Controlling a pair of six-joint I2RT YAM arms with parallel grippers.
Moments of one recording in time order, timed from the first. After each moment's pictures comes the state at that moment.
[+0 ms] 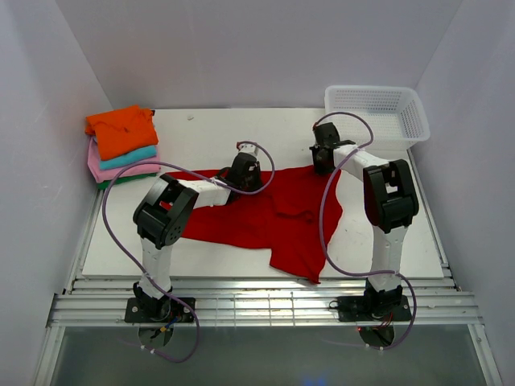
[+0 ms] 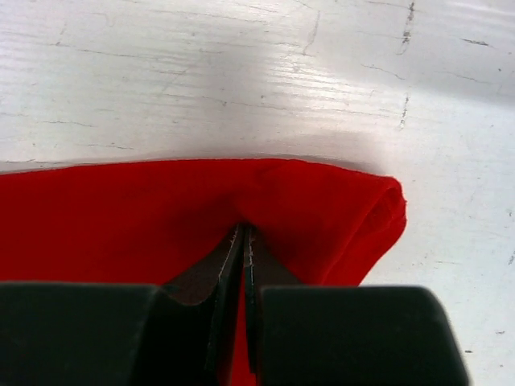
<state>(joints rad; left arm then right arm) -0.61 2.01 1.16 0.21 -0.09 -0.50 0.31 2.06 1.46 -0.40 0.16 0.10</state>
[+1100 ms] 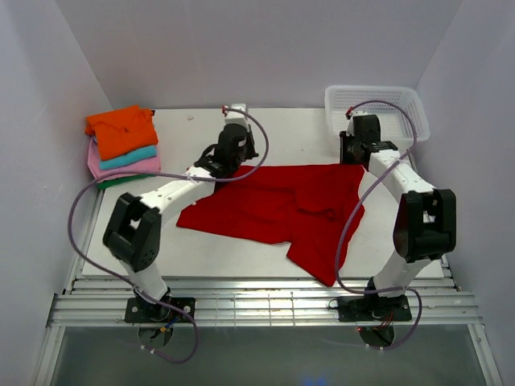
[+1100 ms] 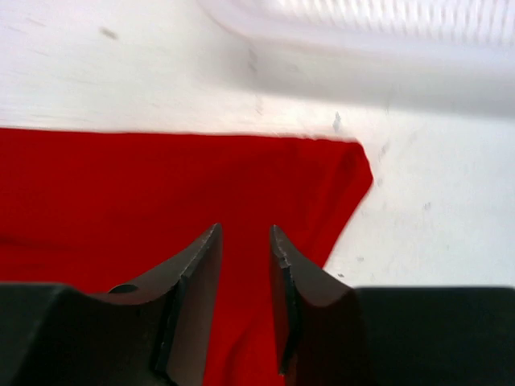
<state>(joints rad) -0.62 1.80 1.30 0.10 -0.28 -0.40 0.15 1.75 1.28 -0.38 0.09 0.03</state>
